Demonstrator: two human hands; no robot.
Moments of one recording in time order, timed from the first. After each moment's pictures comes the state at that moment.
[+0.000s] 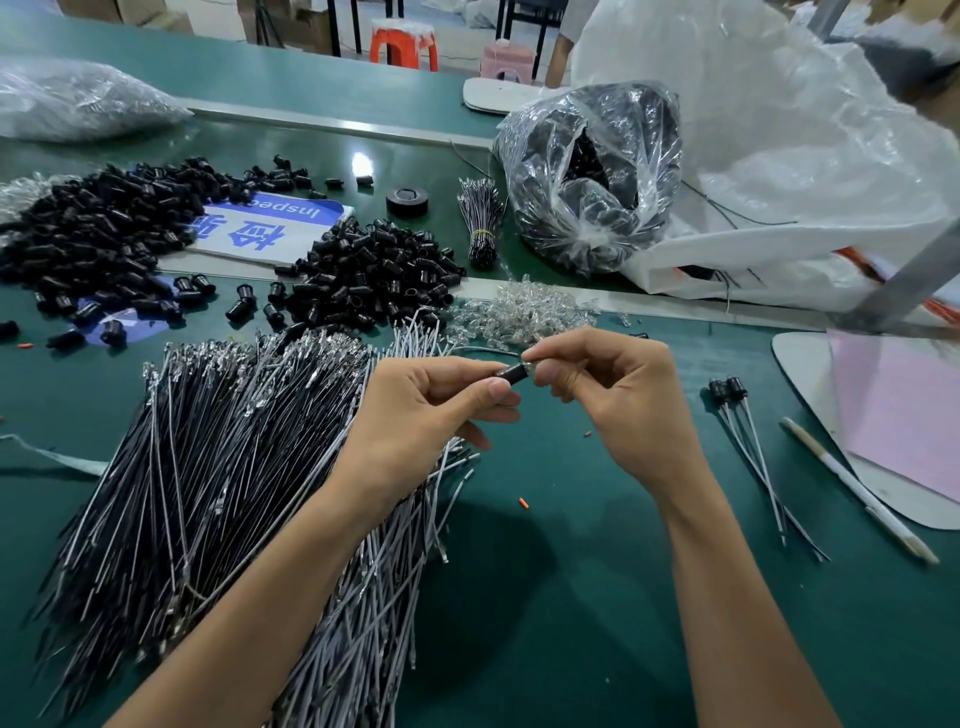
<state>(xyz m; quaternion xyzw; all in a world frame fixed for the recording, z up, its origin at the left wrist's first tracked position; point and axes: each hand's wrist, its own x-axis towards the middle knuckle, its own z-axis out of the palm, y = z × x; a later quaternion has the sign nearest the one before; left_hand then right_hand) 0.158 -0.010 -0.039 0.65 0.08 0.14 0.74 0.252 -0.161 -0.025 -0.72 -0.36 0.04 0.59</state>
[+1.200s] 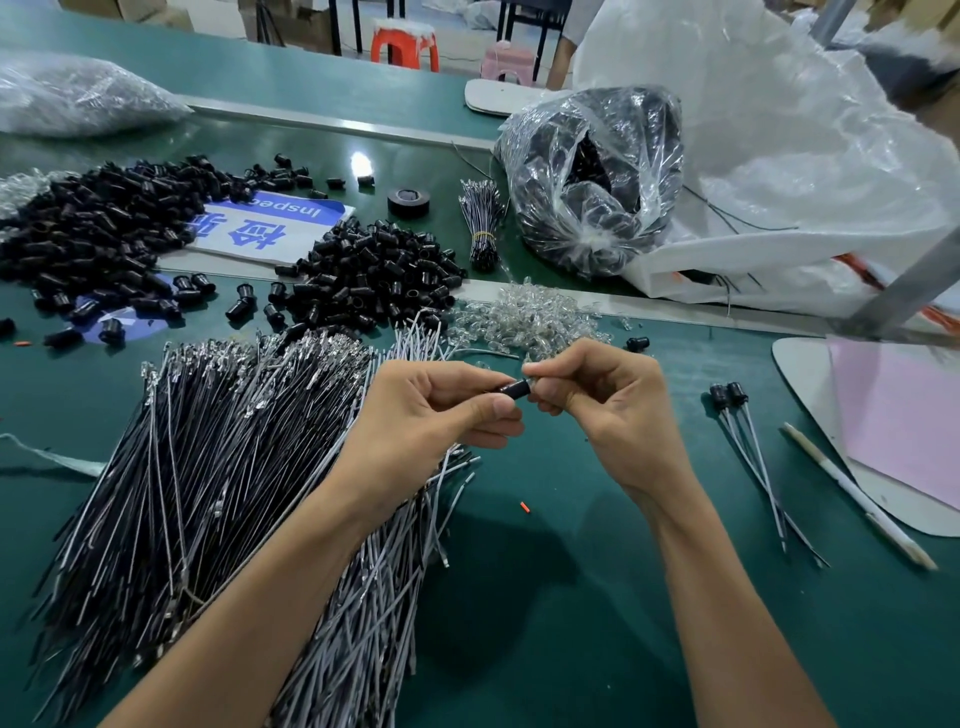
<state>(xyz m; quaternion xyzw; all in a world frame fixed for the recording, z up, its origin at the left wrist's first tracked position) 0.154 -0.009 -0.037 0.63 0.06 0.12 0.77 0.251 -0.158 -0.038 -0.66 -0.36 0.08 0.65</state>
